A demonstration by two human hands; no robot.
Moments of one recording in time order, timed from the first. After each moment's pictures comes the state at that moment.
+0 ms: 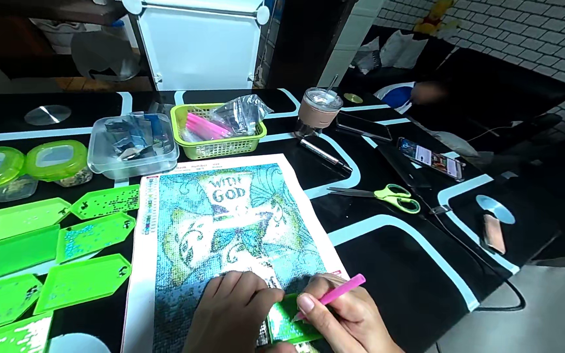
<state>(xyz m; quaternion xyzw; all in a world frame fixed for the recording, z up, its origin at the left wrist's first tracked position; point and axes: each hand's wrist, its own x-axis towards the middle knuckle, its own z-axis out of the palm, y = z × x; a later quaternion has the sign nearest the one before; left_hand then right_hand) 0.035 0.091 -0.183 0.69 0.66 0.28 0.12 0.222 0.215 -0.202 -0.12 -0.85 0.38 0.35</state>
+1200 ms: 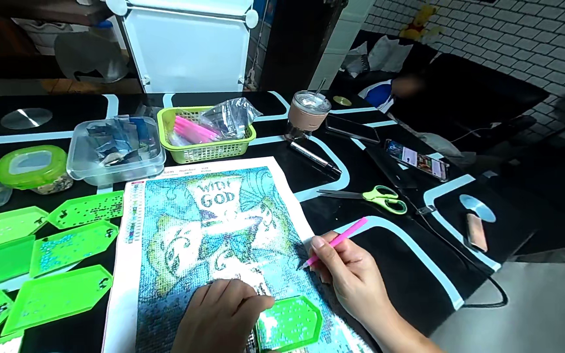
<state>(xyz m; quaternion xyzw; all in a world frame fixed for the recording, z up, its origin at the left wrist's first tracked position) 0.034 0.091 -0.180 0.69 0.65 0.28 0.15 0.223 0.254 -0.197 -0.31 -0.74 0.46 0.40</state>
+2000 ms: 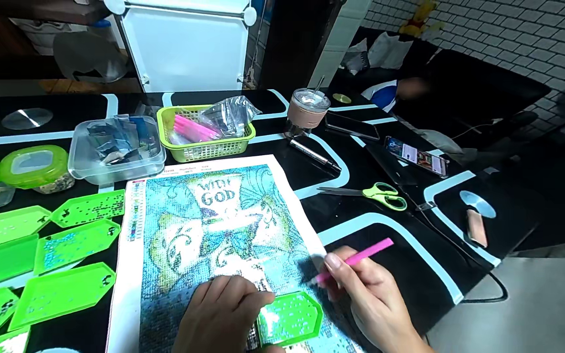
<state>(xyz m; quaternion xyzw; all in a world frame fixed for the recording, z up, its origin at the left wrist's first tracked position) 0.032 0.091 -0.180 0.69 0.65 0.28 0.15 0.241 0.237 -0.192 -0.24 -0.75 0.47 0.40</state>
